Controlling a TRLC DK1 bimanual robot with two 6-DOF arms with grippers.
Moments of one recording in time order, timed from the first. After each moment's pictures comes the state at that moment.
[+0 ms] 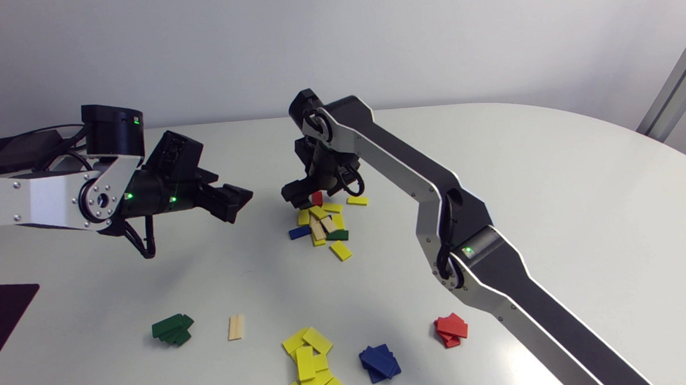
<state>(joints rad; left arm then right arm) -0.12 1.62 0.91 0.09 0.31 0.37 0.57 2.98 3.09 -1.17 -0.06 0.01</state>
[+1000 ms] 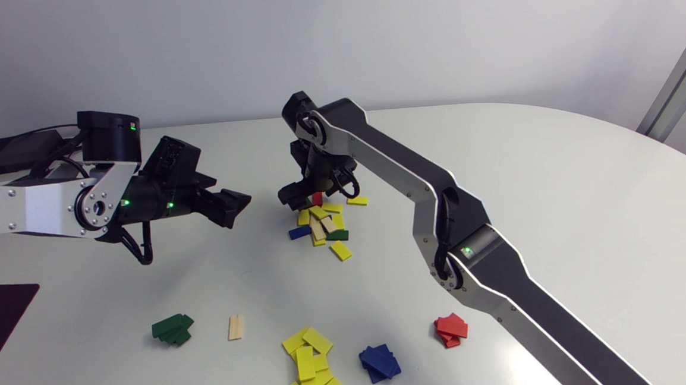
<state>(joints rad) -0.11 1.60 0.88 0.10 0.31 0.37 0.59 2.96 3.05 -1.14 -0.01 0.01</state>
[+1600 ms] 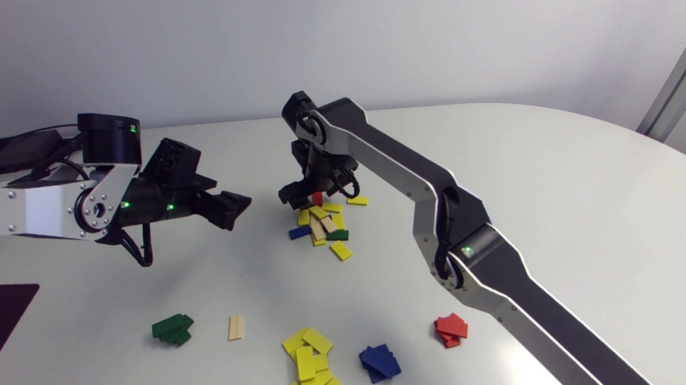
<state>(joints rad) -0.11 1.60 0.87 0.10 0.31 0.37 0.59 2.95 3.04 -1.14 0.01 0.03</state>
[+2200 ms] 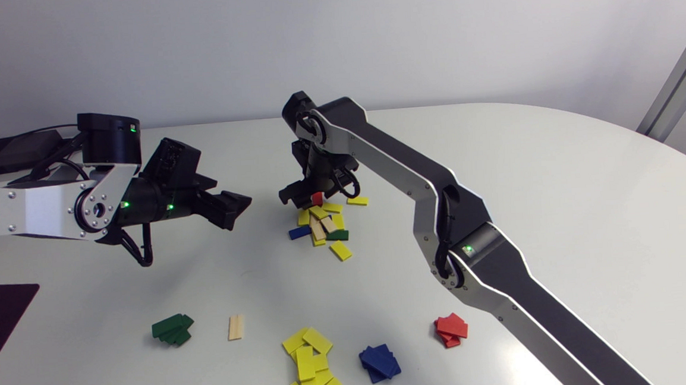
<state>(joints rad) -0.11 1.60 0.87 0.11 0.32 0.37 0.59 2.95 3.03 -1.15 0.01 0.03</state>
